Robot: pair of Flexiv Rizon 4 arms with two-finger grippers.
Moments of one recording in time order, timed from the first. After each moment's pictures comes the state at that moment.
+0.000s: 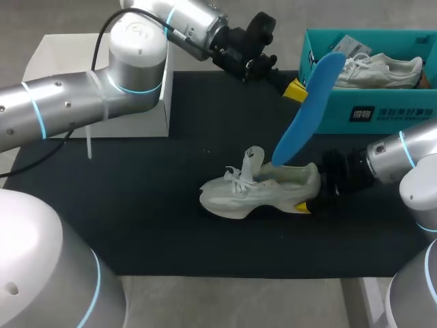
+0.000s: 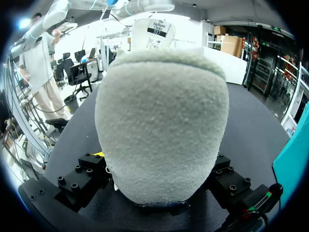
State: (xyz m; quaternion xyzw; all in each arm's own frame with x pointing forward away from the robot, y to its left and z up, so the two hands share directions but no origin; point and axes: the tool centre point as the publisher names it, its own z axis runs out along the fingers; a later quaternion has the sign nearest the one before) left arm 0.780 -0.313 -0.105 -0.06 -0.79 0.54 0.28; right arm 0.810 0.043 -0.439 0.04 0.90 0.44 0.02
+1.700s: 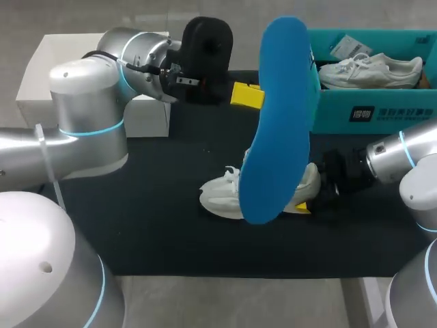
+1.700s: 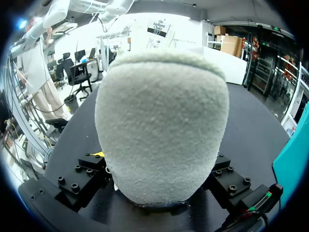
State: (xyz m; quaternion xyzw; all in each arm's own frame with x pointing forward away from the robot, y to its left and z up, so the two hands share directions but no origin) left arm 0.579 -0.212 0.055 -0.08 -0.57 0.62 0.53; right arm 0.810 0.043 -0.439 0.04 0.90 0.44 0.02
